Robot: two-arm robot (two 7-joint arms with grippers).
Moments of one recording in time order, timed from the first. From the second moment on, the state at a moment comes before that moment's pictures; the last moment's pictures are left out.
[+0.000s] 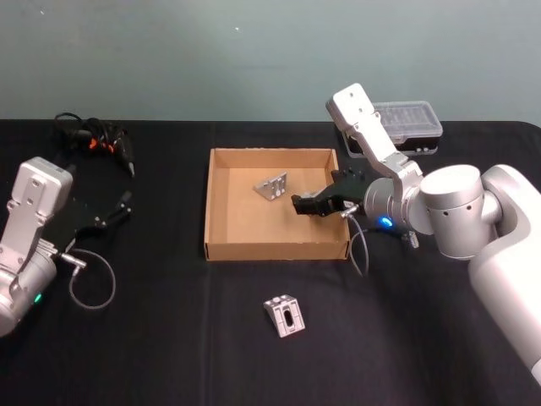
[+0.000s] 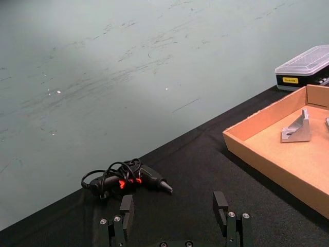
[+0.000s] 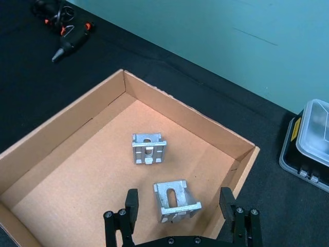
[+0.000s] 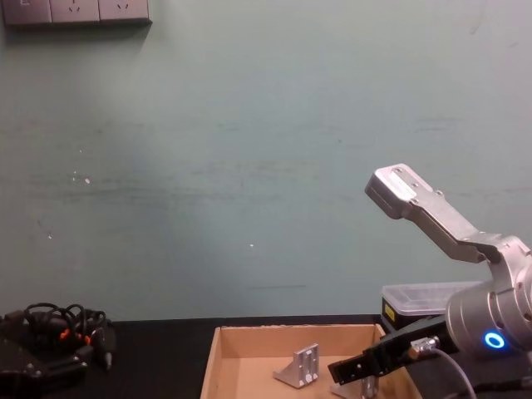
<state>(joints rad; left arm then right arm) -0.20 0.60 0.45 -1.41 -0.25 -0.12 0.03 0.58 0.20 -0.43 -1.14 0.05 0.51 0.38</state>
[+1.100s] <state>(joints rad) -0.20 0.60 0.45 -1.41 -0.25 -0.12 0.03 0.26 0.42 -0.41 -1.78 0.17 0.66 0.50</state>
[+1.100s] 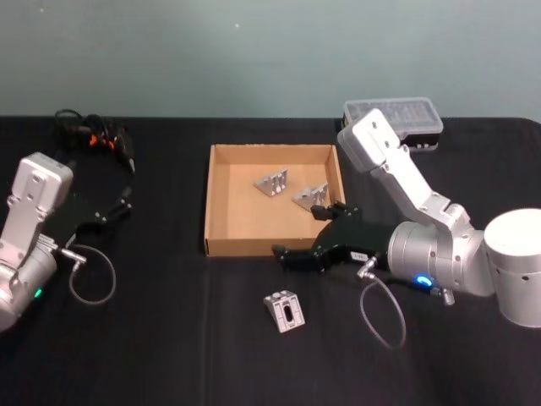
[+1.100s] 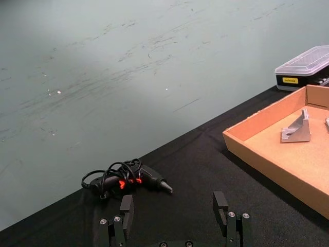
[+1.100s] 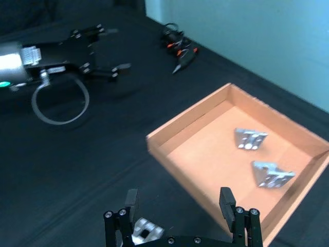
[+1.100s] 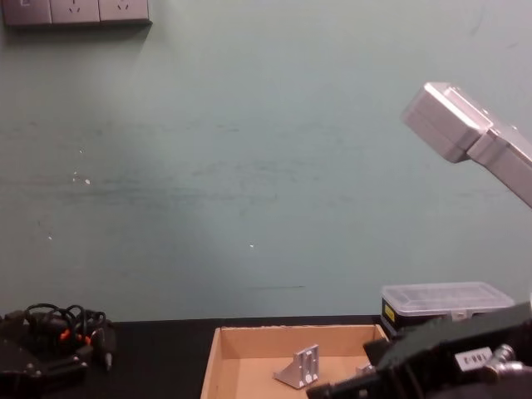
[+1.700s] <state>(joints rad) -0.20 0.60 0.45 -1.41 -0.25 -0.12 0.03 0.28 0.37 -0.47 -1.83 0.20 1.00 0.45</state>
